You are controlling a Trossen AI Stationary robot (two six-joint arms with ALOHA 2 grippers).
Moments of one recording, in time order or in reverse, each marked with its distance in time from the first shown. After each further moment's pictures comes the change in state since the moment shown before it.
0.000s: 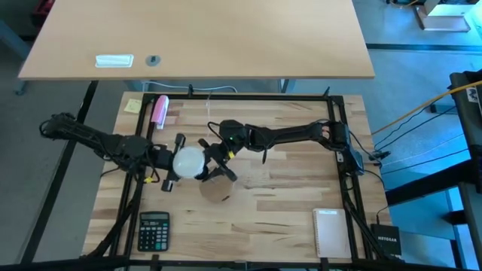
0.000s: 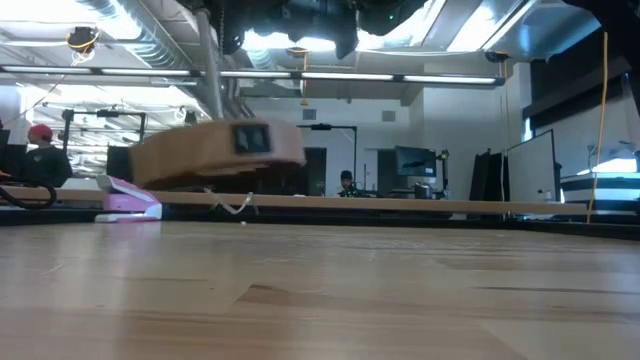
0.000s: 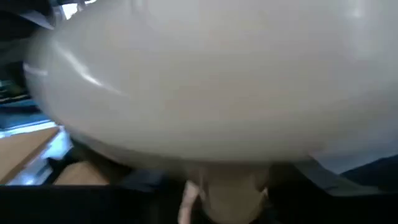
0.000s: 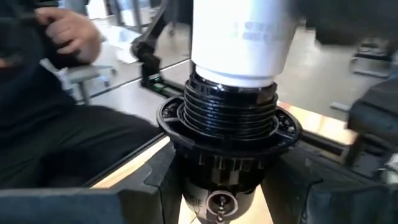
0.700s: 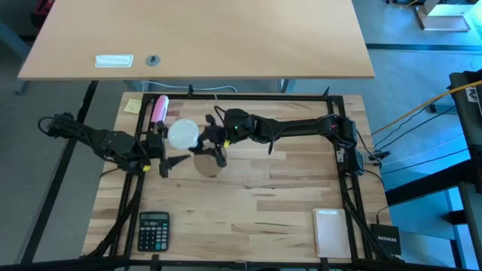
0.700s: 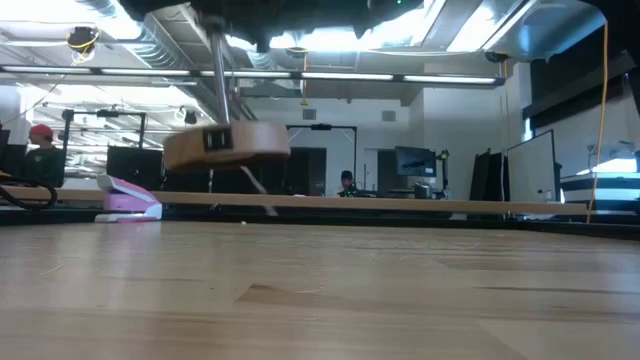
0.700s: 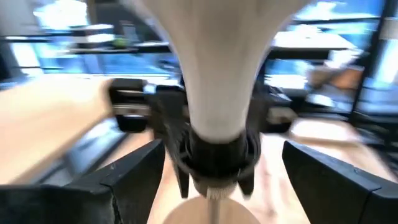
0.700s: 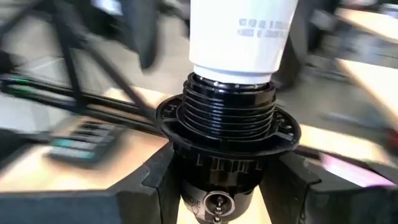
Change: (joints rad) left arm -0.081 -0.217 -0.002 -0.267 -0.440 -0.160; right arm -0.060 -0.076 0.005 -0.084 0.435 -0.053
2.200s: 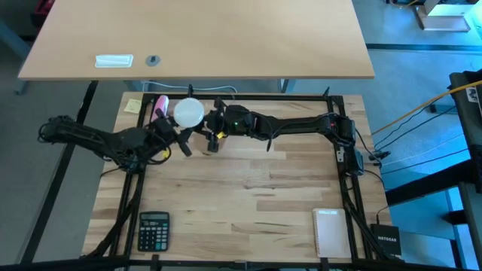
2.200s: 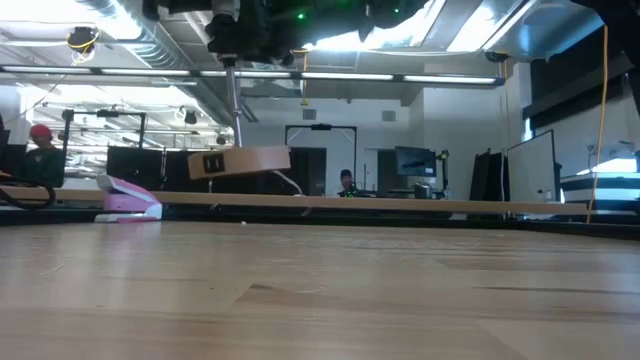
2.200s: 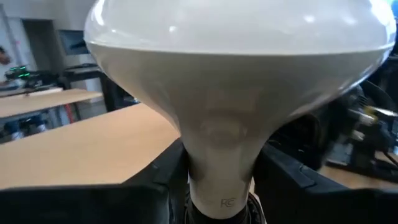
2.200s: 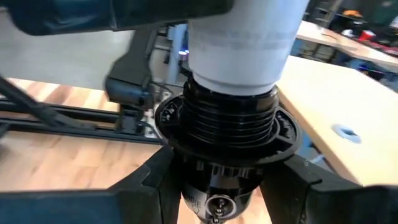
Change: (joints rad) left arm 0.168 0.228 0.002 0.435 -0.301 0.161; right arm -0.022 0.008 -0.004 0.028 0.371 -0.037
